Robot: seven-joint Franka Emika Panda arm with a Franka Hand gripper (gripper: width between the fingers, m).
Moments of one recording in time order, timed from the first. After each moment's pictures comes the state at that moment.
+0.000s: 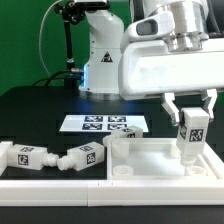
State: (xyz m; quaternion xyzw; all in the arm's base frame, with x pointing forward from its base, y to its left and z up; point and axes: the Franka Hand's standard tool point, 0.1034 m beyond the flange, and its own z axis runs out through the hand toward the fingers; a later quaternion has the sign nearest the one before) arm 0.637 0.094 0.102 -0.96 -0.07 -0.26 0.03
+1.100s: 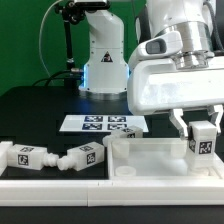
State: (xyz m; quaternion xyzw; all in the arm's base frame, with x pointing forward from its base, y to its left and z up) arm 0.633 0.106 0.083 -0.96 -0.08 -0.28 0.03
